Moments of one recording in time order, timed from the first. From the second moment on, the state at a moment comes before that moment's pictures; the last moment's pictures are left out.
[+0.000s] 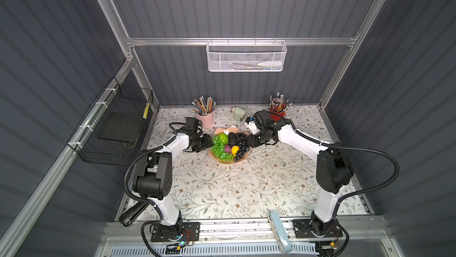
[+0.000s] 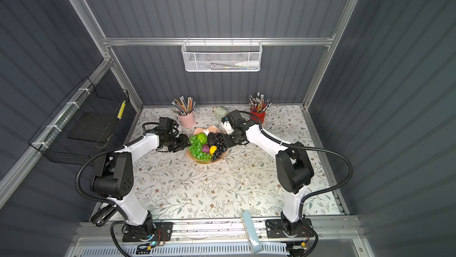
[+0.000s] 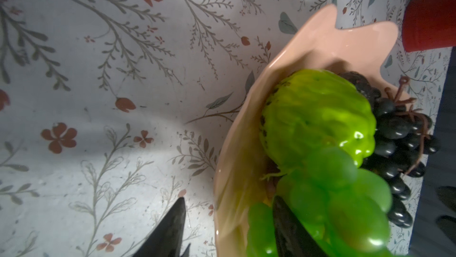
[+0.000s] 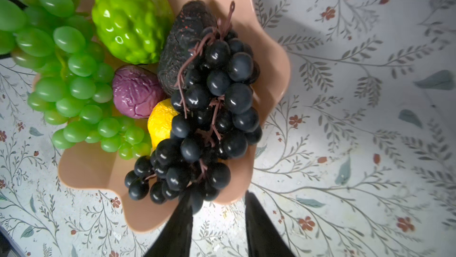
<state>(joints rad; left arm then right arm) -0.20 1.76 1.17 -0.53 0.36 -0.42 0.56 1.84 1.49 -0.70 -0.17 0.07</state>
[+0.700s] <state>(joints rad) -0.20 1.59 1.21 -0.74 0.23 -0.36 0.51 1.74 1.45 -0.66 -0.12 0.08</state>
